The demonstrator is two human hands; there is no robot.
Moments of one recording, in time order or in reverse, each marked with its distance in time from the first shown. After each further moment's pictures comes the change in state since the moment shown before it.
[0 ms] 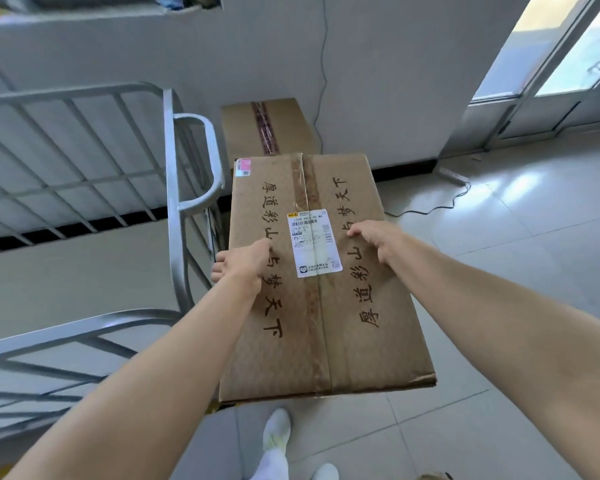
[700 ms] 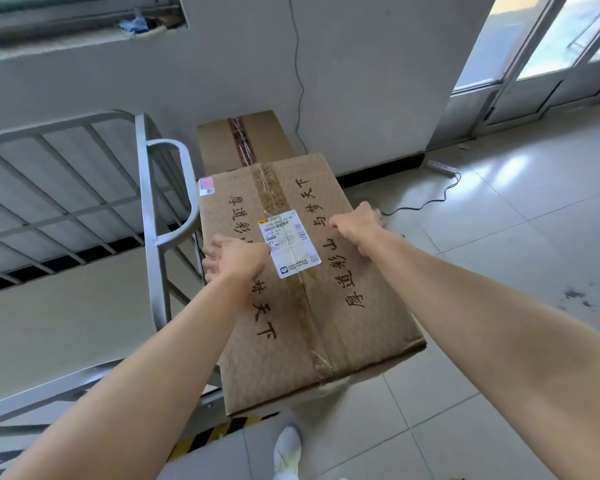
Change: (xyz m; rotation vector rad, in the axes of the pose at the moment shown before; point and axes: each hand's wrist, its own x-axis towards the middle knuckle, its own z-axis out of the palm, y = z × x) left_hand -0.008 0.060 0.015 0.325 0.027 0.275; right_hand -0.015 -0.047 -0.013 -0.213 0.189 -0.214
